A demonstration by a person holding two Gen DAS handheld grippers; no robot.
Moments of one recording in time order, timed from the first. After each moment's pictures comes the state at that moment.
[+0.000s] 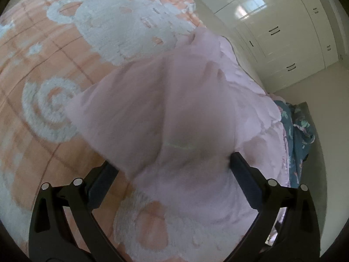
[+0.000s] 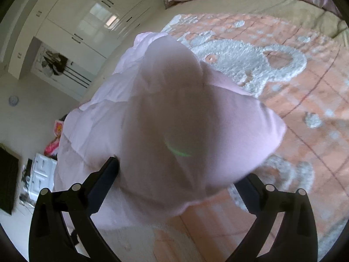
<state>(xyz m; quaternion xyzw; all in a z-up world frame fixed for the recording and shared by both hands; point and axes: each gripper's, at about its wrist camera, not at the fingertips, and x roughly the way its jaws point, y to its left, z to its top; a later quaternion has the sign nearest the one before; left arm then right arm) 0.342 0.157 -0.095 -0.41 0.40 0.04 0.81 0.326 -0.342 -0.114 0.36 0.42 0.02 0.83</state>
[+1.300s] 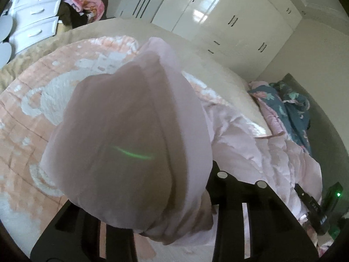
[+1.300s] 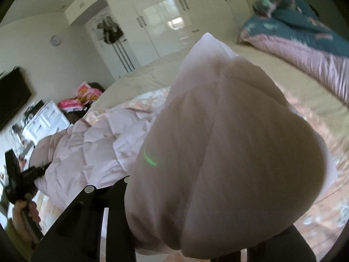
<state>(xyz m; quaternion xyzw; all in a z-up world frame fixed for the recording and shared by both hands) 0.338 0.116 0.005 -0.26 0.34 -0.01 0.90 0.325 -0.291 -0.005 0.15 0.33 0.15 0.92</state>
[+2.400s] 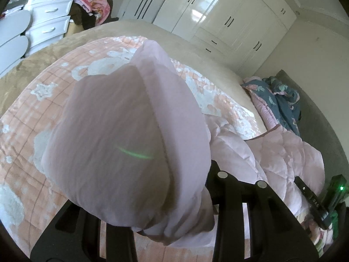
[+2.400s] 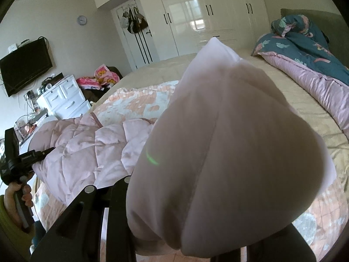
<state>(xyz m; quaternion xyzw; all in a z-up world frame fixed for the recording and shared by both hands) 0.174 0.120 0.018 -0.25 0.34 0.00 0.90 0.162 -0.275 0.027 0.08 0.33 0.19 0.92</state>
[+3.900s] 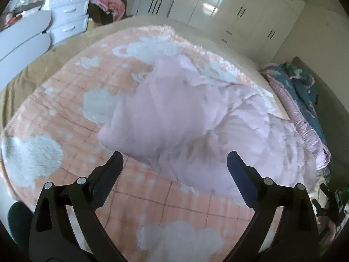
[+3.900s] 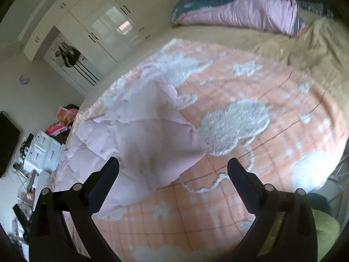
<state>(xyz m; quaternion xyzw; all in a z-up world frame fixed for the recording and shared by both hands) 0.070 0.133 -0.014 -0.21 0.37 0.05 0.90 0.035 -0.392 -0.029 0.28 0.37 0.02 0.88</state>
